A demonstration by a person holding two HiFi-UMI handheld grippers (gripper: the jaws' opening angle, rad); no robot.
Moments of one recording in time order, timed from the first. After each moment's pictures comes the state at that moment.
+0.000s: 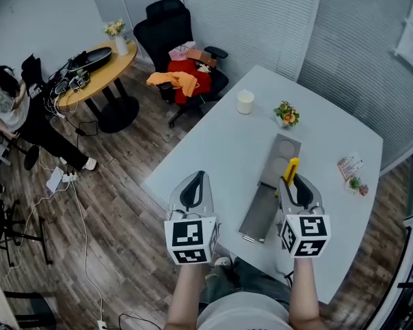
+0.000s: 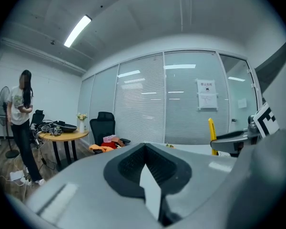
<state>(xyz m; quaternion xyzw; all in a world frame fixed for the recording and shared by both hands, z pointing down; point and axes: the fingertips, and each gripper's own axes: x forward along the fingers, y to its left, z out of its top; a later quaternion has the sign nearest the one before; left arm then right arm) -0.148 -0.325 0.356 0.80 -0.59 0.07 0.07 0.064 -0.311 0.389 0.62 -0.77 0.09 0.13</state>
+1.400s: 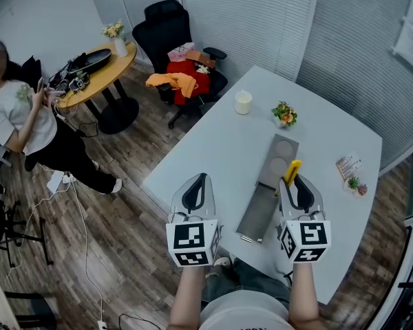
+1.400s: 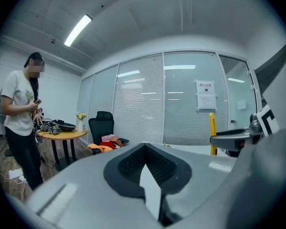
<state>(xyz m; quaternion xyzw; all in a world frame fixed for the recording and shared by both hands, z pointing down) -0.133 -0.317 0.354 0.81 -0.58 0.06 0.08 0.068 -0.302 0.371 0.62 -0.78 0.06 0.10</state>
